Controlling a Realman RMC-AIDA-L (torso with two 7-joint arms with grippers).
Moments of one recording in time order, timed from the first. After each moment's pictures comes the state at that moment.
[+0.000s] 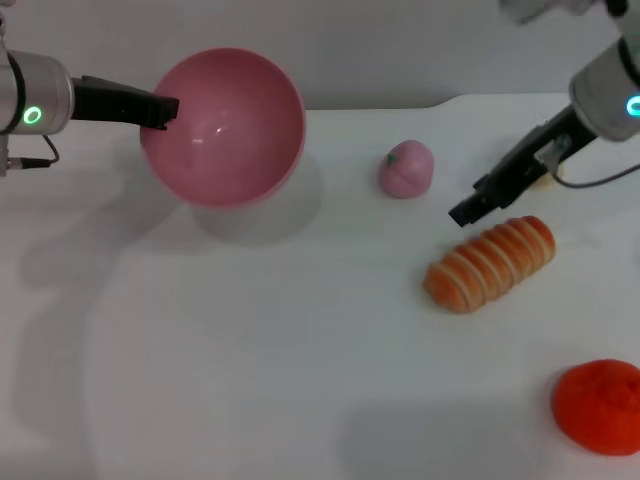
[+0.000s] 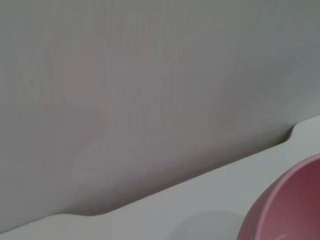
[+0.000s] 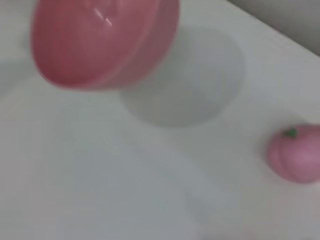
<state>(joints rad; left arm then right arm) -0.61 -2.06 1.10 1.11 2.39 1.03 -2.40 0.93 2.01 -1.11 -0.96 0.55 1.56 -0.75</state>
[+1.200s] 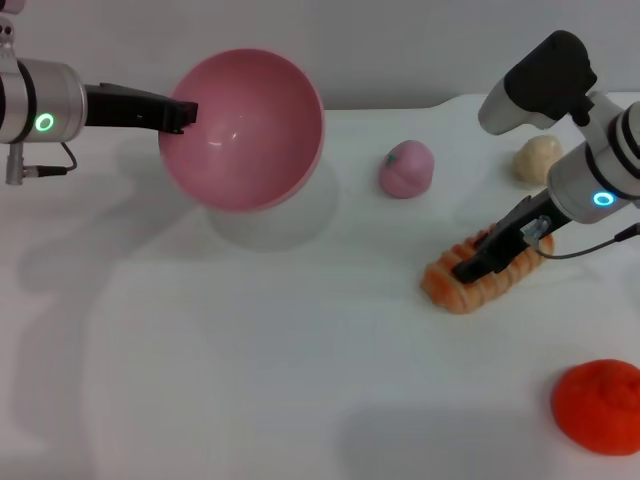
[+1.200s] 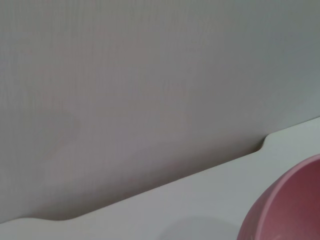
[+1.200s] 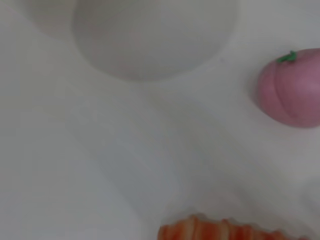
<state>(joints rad) -0.60 -2.06 1.11 1.09 2.30 1.03 -2.38 0.89 2.07 -1.12 -0.70 0.47 1.27 -0.88</state>
